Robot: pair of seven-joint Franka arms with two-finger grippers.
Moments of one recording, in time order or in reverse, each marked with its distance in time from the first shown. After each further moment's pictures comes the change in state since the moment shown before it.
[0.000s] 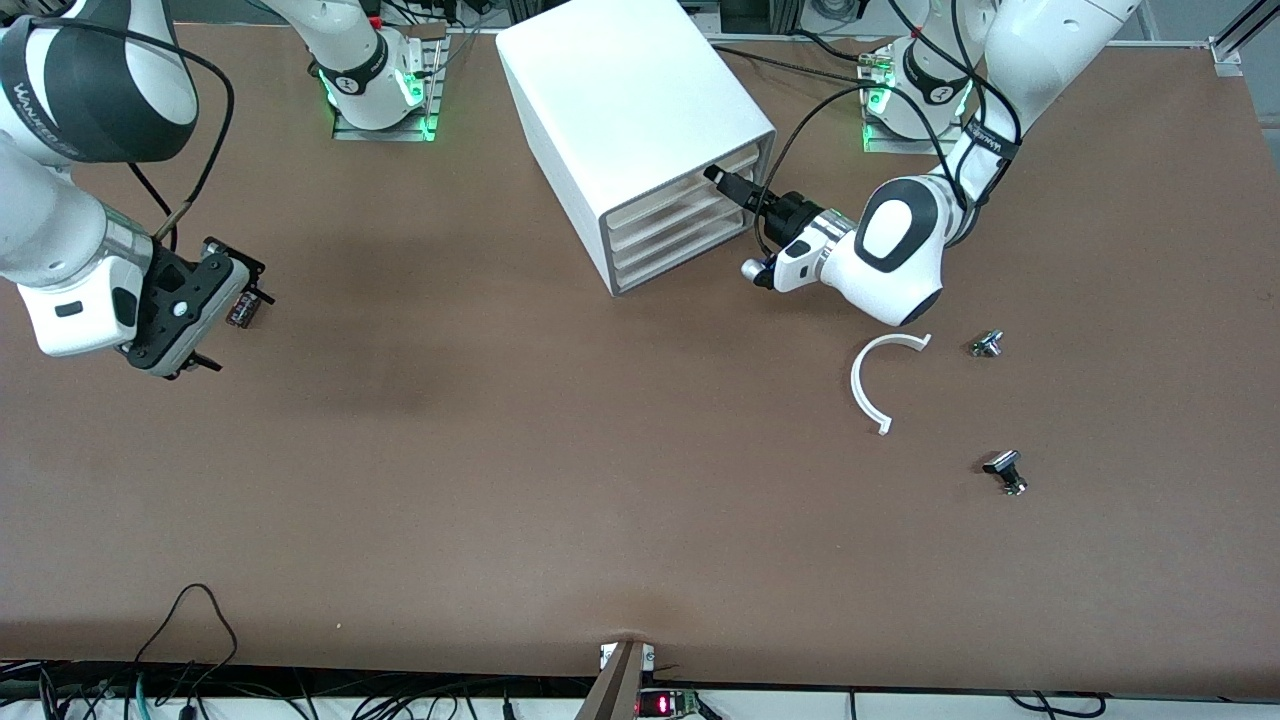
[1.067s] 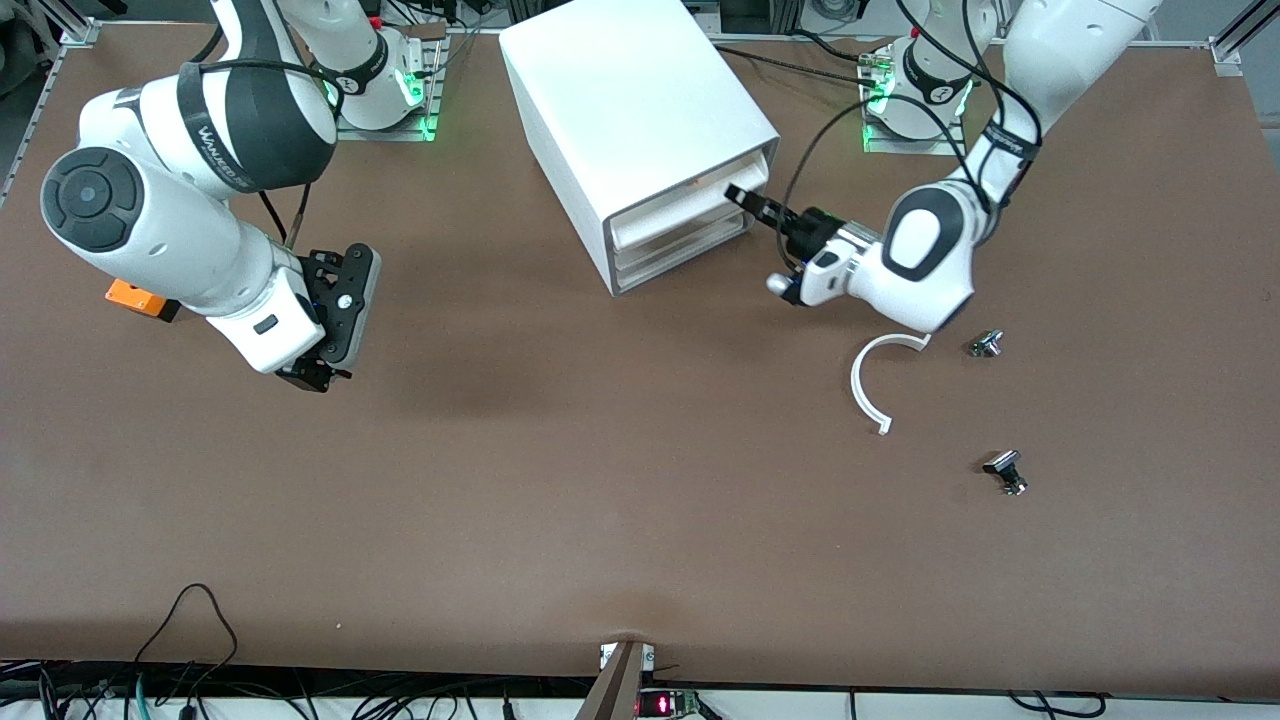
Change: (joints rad) left arm 0.040 -0.008 0.078 0.003 -0.003 0.057 0.118; right arm 0.175 0.094 0.006 0.037 0.001 -0.001 -0.131
